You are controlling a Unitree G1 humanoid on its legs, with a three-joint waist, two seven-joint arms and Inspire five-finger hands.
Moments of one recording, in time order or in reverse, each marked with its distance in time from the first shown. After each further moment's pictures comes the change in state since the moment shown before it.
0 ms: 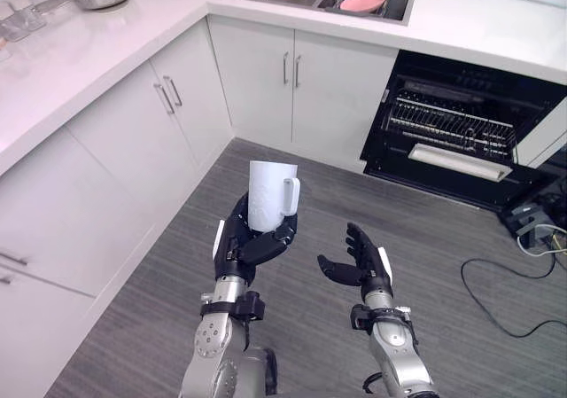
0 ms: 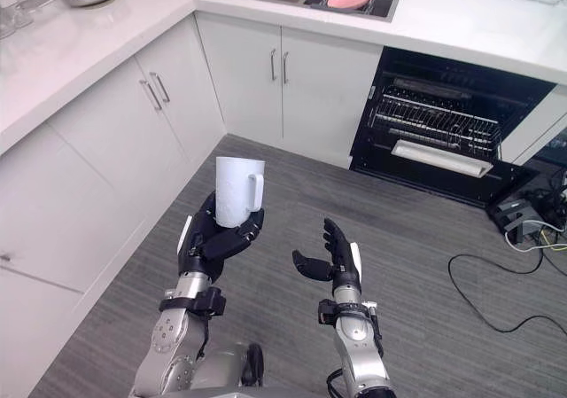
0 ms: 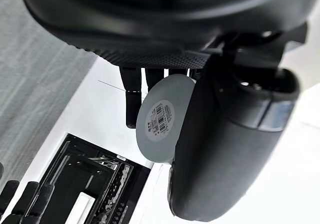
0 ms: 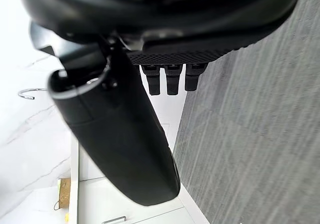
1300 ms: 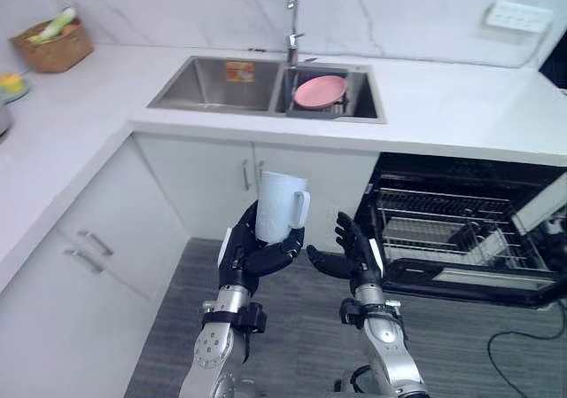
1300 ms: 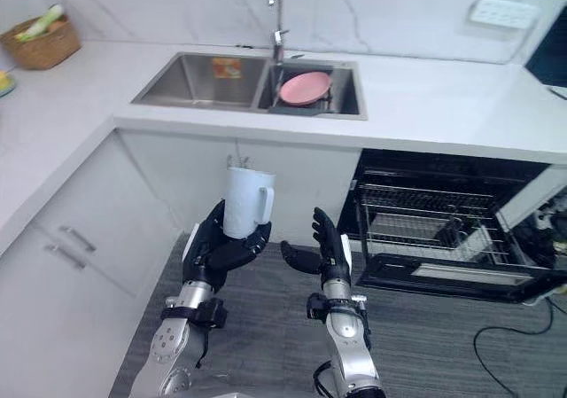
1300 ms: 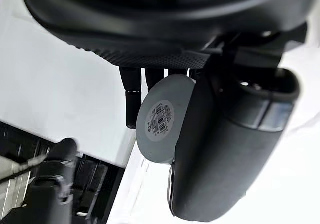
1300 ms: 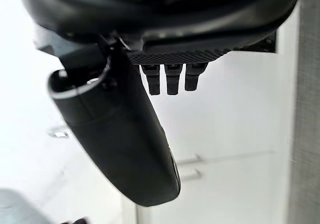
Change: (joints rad) left arm 0.046 0.009 -0.027 -0.021 0.018 0.011 -0.008; right arm 0.001 0.051 0.052 -0.130 0.001 -0.011 0.002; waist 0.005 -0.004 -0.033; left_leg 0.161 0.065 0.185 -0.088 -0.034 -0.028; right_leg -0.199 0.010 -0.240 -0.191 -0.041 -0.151
